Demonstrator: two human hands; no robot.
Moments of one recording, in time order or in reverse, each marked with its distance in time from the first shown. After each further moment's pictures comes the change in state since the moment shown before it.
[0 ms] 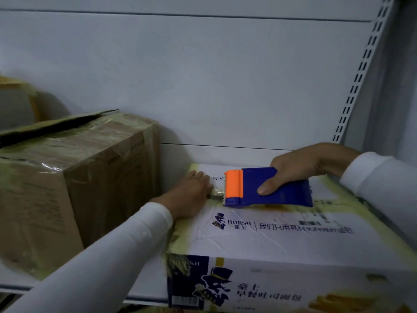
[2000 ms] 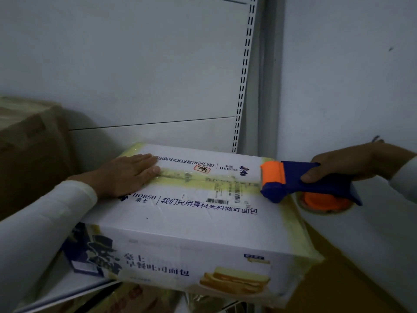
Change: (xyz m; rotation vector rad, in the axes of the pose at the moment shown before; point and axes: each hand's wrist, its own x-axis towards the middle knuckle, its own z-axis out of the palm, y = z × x) left_hand 0.002 -0.003 -0.004 0.102 -0.284 0.187; right_hand -0.196 0.116 0.087 0.514 0.051 0.281
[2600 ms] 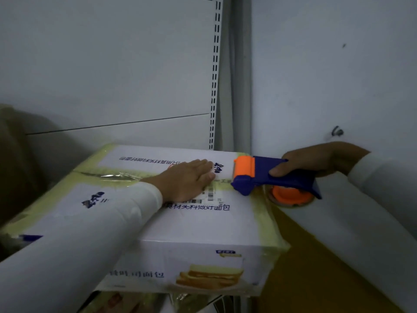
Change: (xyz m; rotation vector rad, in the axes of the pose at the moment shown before) left_hand 0.051 0.162 0.013 -0.145 -0.024 0.289; right_hand 0.017 0.026 0.027 0.088 0.129 -0.020
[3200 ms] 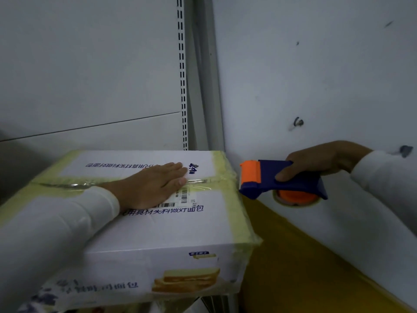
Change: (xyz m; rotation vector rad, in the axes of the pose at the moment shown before) left_hand -0.013 -0.017 0.002 0.009 -0.038 0.160; right_hand -0.049 0.046 0.006 0.023 0.097 0.165
